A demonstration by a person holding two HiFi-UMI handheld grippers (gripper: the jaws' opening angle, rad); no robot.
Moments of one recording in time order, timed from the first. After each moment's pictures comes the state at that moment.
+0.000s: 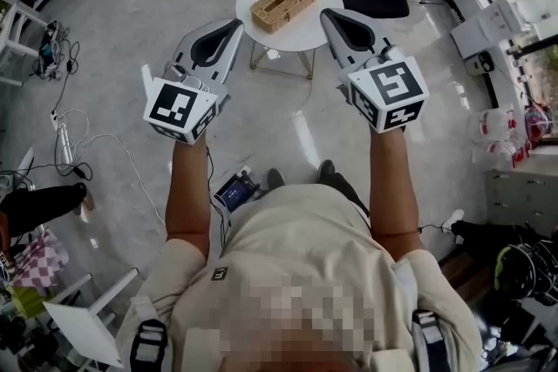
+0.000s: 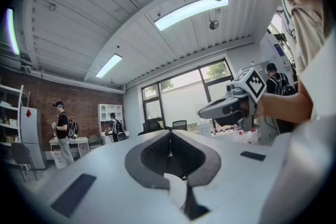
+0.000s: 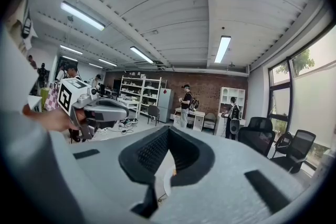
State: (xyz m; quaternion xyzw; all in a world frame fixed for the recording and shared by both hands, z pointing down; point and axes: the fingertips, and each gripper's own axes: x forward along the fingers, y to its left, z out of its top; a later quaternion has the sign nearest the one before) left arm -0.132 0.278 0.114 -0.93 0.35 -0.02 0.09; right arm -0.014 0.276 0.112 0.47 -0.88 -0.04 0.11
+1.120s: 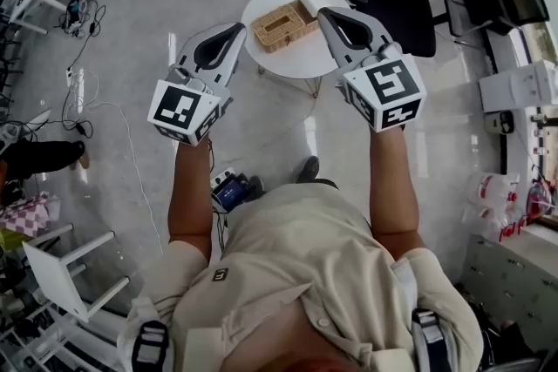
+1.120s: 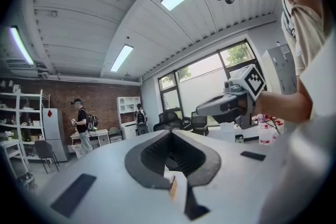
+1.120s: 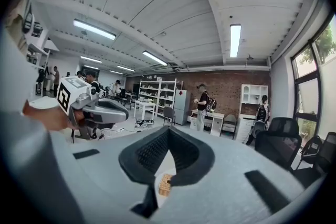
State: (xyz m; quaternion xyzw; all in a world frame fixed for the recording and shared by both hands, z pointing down) left arm -0.006 0.130 0.135 -0.88 0.47 -0.07 0.06; right arm 0.101 0.097 0.133 0.35 -0.93 -0.04 0.10
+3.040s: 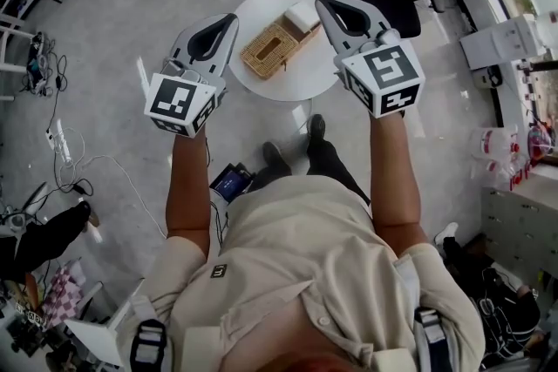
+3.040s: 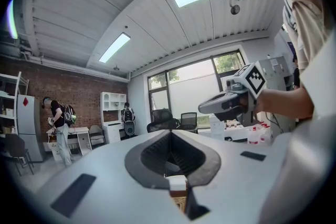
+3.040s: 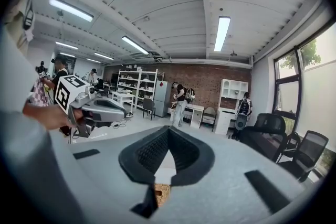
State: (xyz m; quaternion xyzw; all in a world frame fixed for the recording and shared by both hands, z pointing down) left arm -0.071 -0.069 0.178 -0.93 0.37 -0.05 0.05; right arm 0.049 -0.075 0.163 0.46 -0.88 -0.02 0.14
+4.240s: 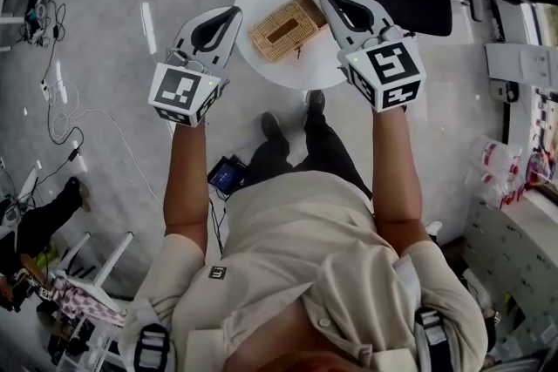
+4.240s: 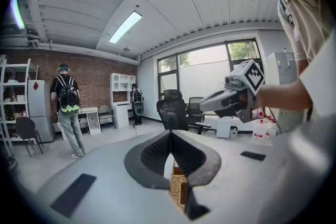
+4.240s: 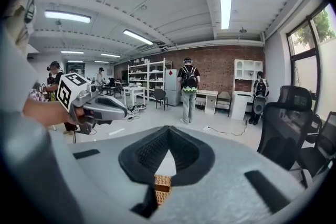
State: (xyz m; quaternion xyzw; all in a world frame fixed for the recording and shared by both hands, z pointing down) left arm -0.102 -0.145 0.310 -0.91 0.41 -0.11 -0.03; right arm 0.018 -0.167 0.299 0.39 -0.90 0.05 0.18
